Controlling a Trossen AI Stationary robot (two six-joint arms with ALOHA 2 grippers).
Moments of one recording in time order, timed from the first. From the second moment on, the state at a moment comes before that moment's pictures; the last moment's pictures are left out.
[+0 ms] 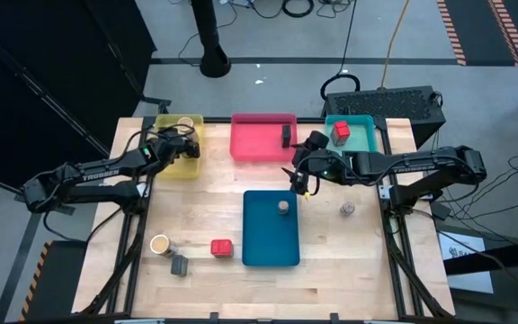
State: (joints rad) left arm 0.60 0.96 0.40 -0.16 -0.54 -0.59; right arm -0.02 1.32 1.02 -0.27 0.50 -0.03
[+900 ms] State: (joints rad) left arm 0.60 0.91 0.42 -0.17 -0.54 -0.51; right arm -0.02 1.32 1.02 -0.27 0.49 -0.03
